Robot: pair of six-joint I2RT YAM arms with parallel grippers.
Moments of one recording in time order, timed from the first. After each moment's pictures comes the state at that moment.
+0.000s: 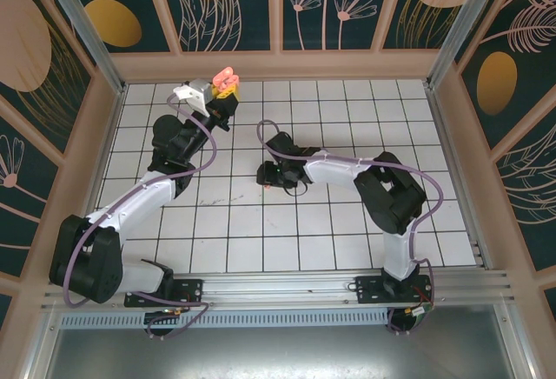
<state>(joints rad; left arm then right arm) -0.37 1.35 0.84 0.79 0.26 -0.19 0.80 1.93 1.23 -0.32 -0.12 0.77</state>
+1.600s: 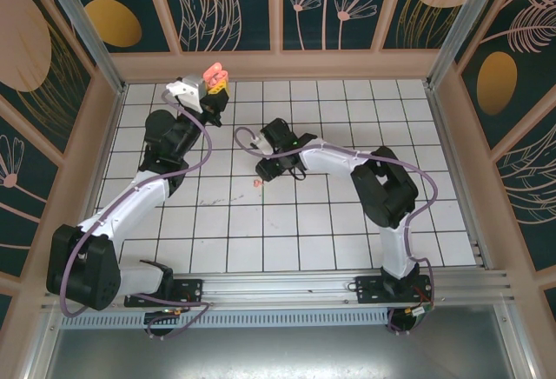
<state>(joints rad) -0.33 1.30 0.87 0.67 0.21 -0.10 0.76 2.01 1.43 -0.44 -0.08 -0.09</state>
